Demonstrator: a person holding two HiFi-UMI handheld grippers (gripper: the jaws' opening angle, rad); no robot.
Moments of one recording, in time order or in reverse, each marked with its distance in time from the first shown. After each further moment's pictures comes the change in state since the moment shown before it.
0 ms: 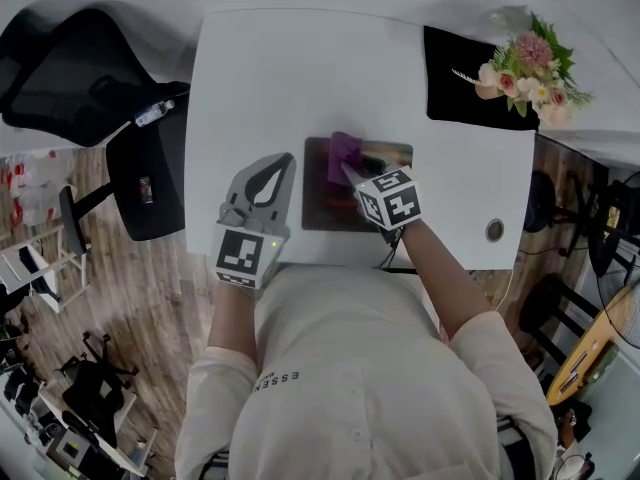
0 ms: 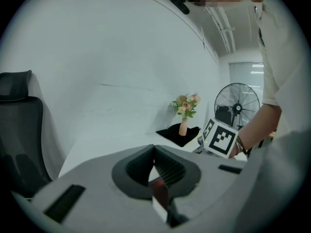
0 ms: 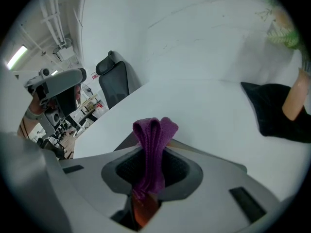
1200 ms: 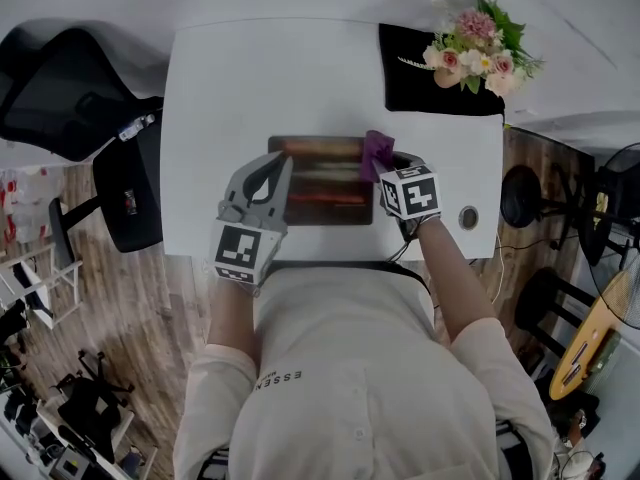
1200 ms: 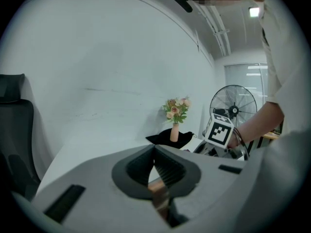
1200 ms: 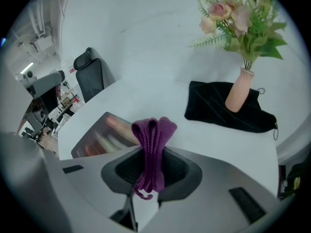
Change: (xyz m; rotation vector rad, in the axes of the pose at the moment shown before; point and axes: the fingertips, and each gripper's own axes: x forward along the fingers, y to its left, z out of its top) left arm 0.021 -0.067 0.020 0.032 -0.052 -0.033; right arm -0.101 -0.106 -0.051 0.070 0.076 -0.261
